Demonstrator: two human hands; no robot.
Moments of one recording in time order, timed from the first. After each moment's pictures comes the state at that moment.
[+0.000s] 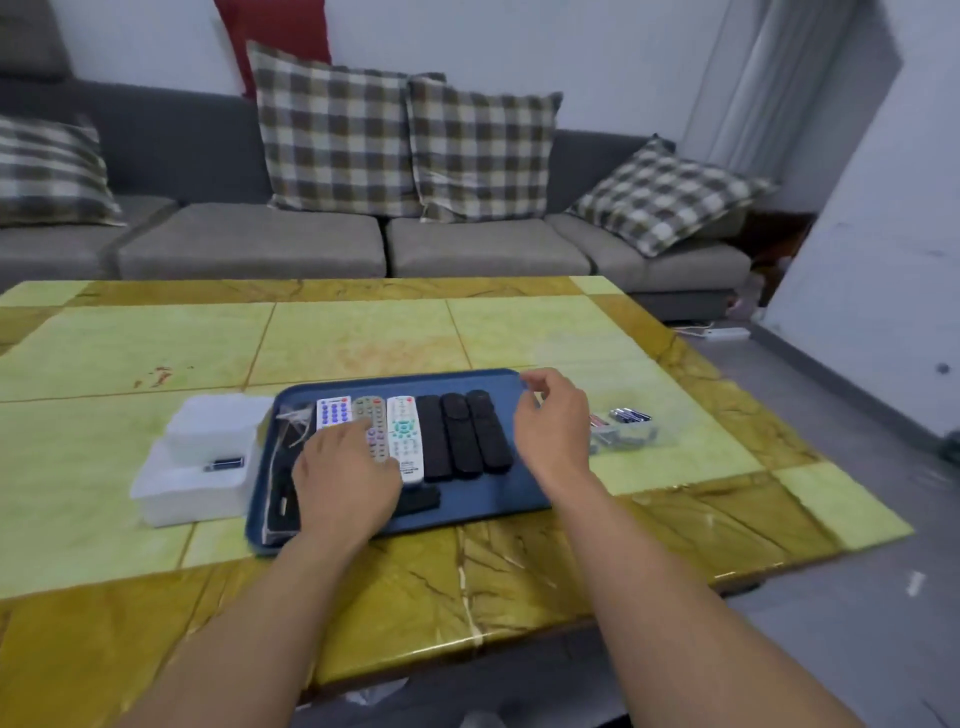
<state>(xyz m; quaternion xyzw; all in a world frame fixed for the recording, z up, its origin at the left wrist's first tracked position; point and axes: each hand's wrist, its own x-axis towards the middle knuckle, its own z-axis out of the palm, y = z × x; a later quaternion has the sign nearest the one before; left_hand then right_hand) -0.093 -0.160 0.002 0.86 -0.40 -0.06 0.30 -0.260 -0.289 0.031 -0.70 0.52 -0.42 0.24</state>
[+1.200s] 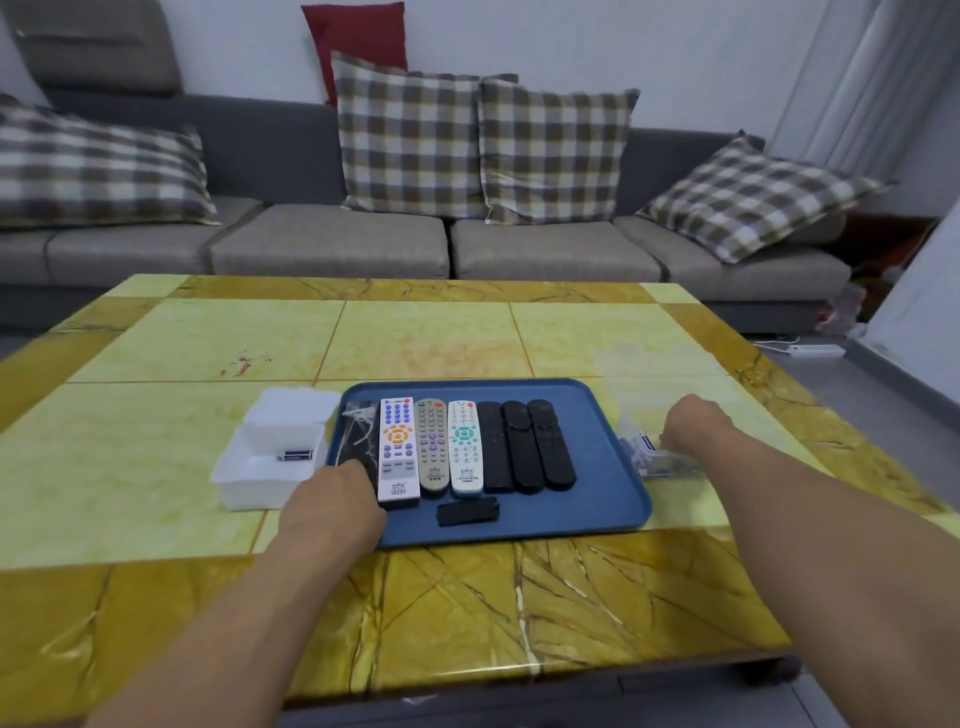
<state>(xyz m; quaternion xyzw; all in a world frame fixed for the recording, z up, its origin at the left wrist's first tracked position) -0.050 -0.122 0.014 0.93 -0.35 -0.11 0.05 -0.311 -0.417 0.031 -0.75 0.65 0.14 -0.01</state>
